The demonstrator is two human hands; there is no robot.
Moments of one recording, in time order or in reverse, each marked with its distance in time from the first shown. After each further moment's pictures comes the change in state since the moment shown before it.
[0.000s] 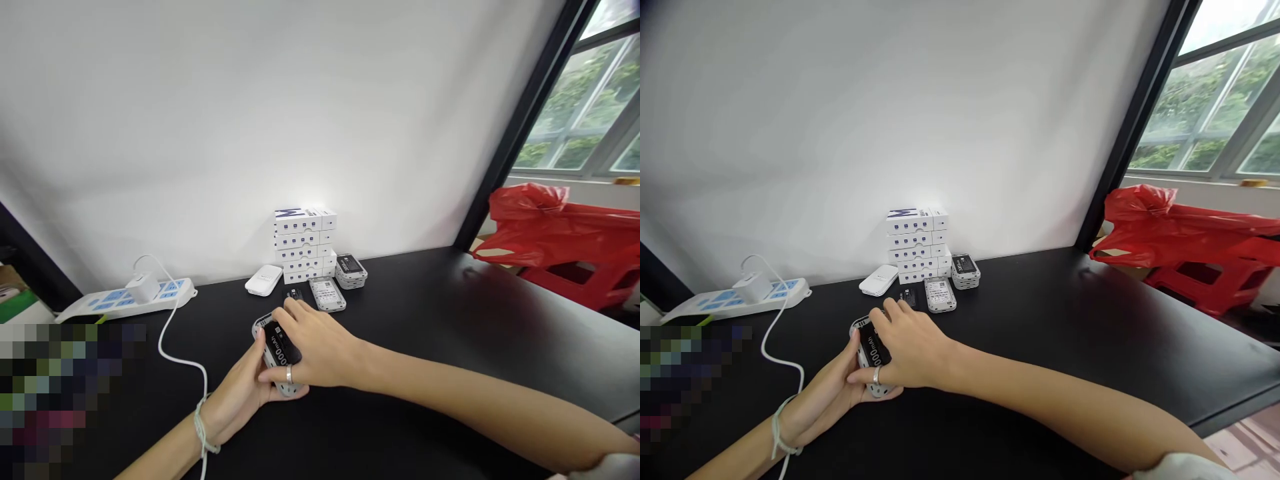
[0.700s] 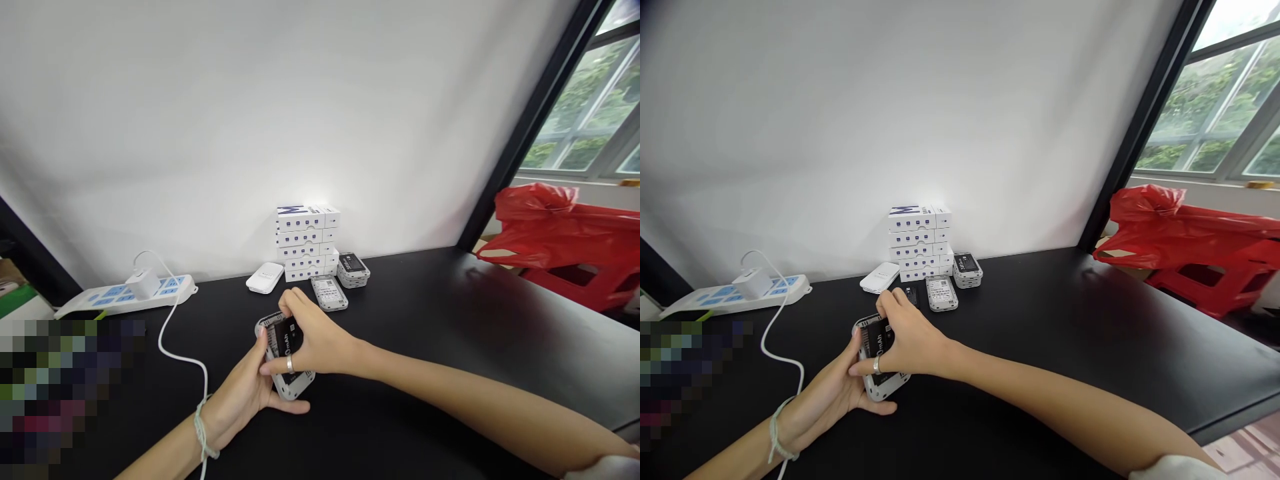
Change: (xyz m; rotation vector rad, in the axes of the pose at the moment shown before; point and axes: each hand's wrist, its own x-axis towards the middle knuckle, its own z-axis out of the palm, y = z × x) left_hand -0.002 0.005 0.008 0.035 0.092 -0.045; right_hand 0.006 0.006 0.003 0.495 0.081 0.033
